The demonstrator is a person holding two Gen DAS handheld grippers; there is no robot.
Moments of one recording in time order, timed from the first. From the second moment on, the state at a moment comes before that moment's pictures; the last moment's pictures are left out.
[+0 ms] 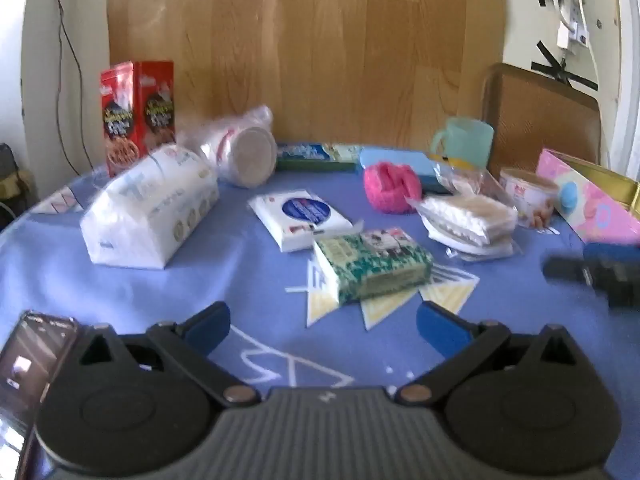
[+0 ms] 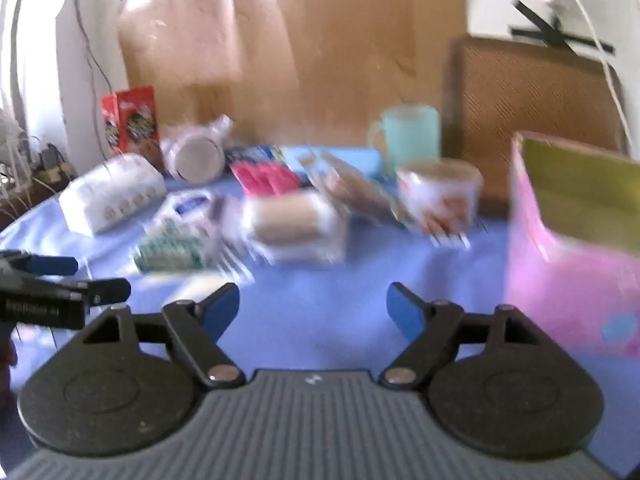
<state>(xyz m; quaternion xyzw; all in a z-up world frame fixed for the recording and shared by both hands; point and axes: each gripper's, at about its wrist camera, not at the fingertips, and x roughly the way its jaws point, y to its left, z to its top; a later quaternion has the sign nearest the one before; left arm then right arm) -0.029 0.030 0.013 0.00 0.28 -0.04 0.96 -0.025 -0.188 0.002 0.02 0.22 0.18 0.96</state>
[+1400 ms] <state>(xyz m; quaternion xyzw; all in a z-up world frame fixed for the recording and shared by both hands) -0.018 -0.017 0.004 -0.13 0.37 -0.28 0.88 -0.060 -0.198 -0.022 -0.08 0.26 0.27 0.92</state>
